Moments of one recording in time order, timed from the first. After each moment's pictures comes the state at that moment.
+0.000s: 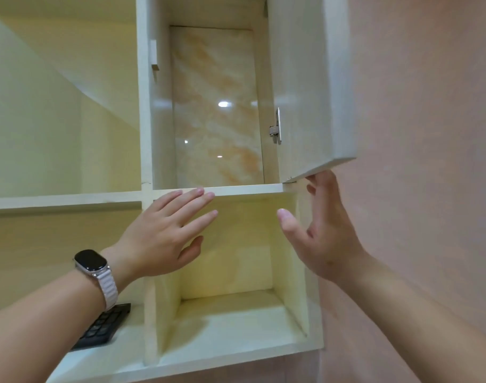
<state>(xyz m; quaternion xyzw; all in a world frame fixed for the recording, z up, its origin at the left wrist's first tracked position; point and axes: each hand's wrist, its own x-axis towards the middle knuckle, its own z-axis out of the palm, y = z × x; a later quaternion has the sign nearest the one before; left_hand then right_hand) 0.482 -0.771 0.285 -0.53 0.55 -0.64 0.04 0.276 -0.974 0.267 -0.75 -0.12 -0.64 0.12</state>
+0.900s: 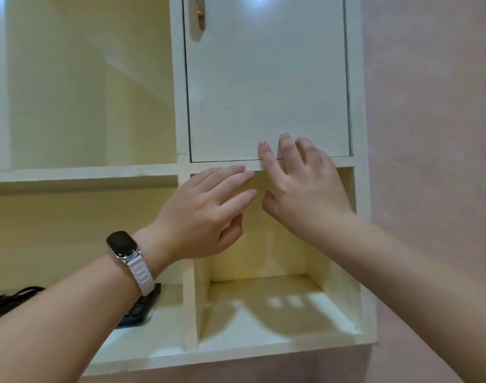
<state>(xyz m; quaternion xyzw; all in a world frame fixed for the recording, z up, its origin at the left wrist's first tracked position) 0.480 -0.771 0.286 -0.50 0.58 -0.64 -0.02 0.368 -0.939 0.291 -0.75 0.12 -0.57 -0.31</state>
